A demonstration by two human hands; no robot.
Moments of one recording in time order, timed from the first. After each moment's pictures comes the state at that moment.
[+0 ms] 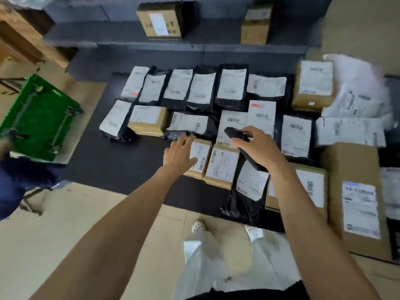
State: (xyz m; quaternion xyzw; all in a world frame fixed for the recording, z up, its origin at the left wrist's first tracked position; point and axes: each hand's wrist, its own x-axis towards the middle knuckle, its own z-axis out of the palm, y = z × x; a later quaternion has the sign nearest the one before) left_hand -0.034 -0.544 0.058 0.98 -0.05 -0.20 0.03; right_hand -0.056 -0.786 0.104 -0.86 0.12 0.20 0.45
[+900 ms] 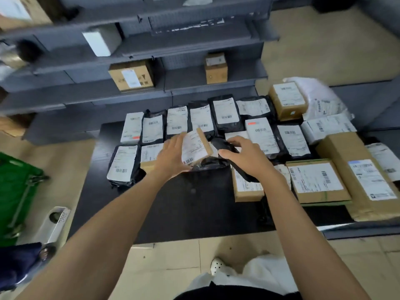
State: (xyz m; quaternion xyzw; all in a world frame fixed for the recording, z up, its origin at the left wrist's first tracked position) left_hand 0.054 -0.417 0.097 0.96 -0.24 -0.10 0.13; right_hand -0.074 -0.633 0.161 -0.86 0.19 0.06 0.47
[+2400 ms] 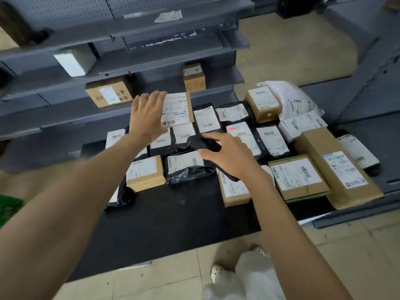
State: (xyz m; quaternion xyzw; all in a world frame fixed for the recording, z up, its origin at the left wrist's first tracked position) left_hand 0.136 -0.465 0.210 0.93 -0.36 0.12 -0.01; right_hand -0.077 -0.623 0.219 -0.89 0.17 0.00 0.42
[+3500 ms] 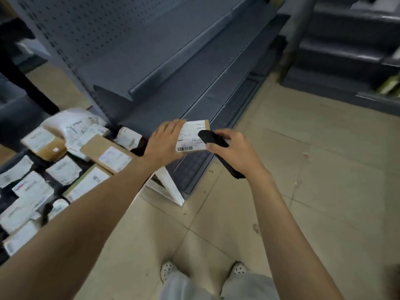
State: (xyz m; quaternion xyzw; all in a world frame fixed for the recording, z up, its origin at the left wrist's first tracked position) left_hand -0.419 -0.937 0.144 0.66 -0.75 0.02 0.06; right_hand -0.662 -0.931 0.193 -0.69 0.54 -0.24 0.42
